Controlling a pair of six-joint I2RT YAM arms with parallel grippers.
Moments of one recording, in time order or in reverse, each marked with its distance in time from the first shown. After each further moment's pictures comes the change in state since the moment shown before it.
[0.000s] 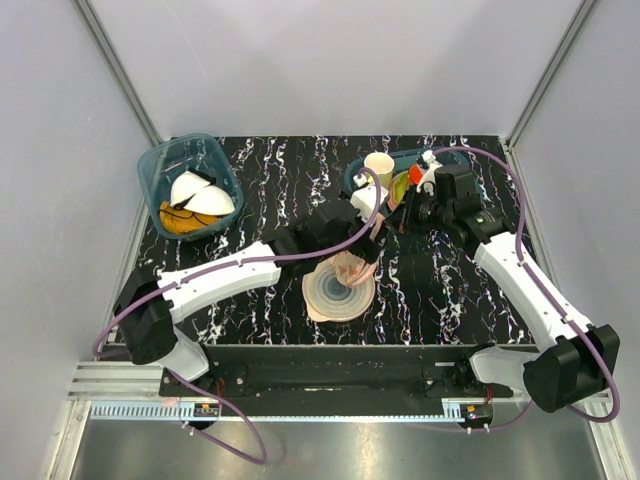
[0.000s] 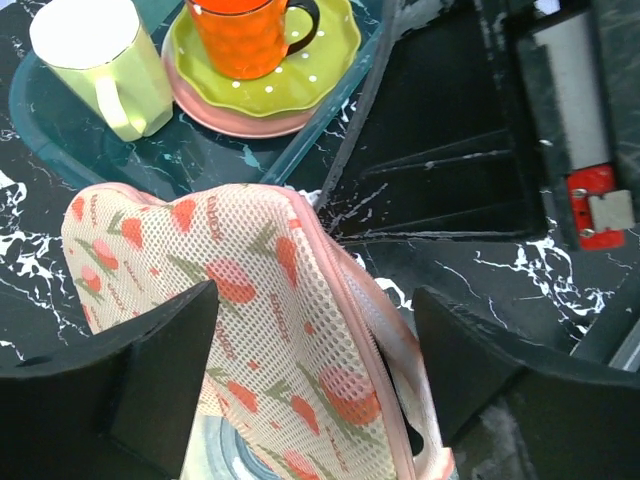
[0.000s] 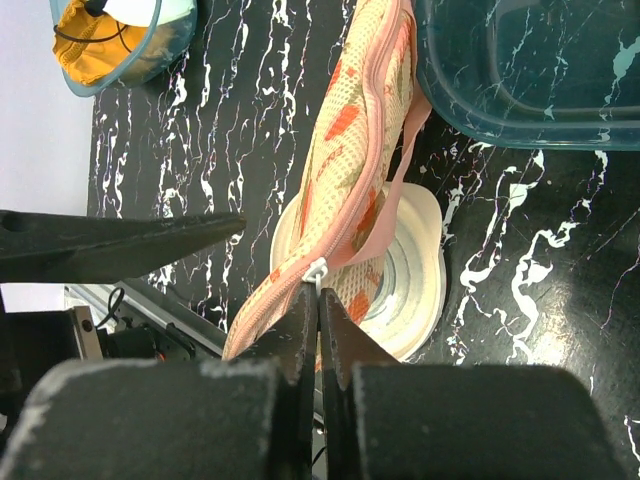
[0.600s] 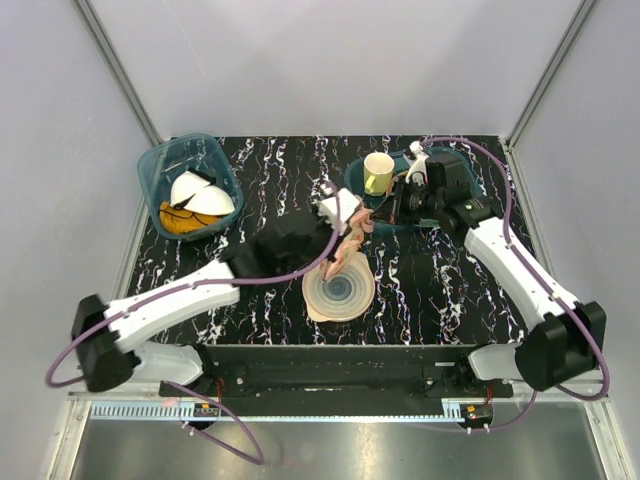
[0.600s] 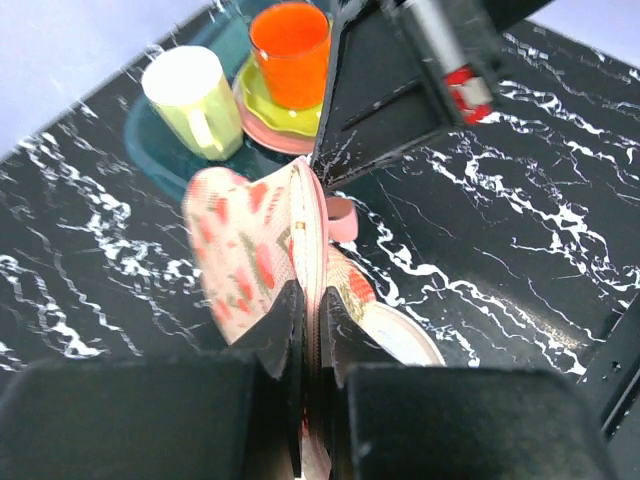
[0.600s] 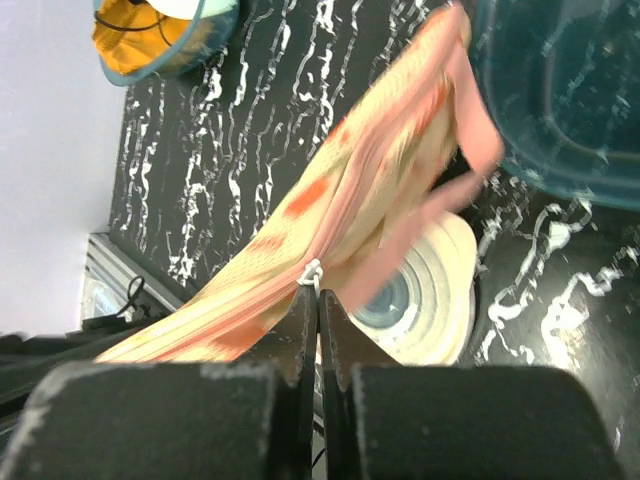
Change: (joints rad) left arm -0.005 -0.187 -0.129 0.014 -0.060 0.126; right arm 0.003 0.074 0.053 0.034 -0.064 -0.019
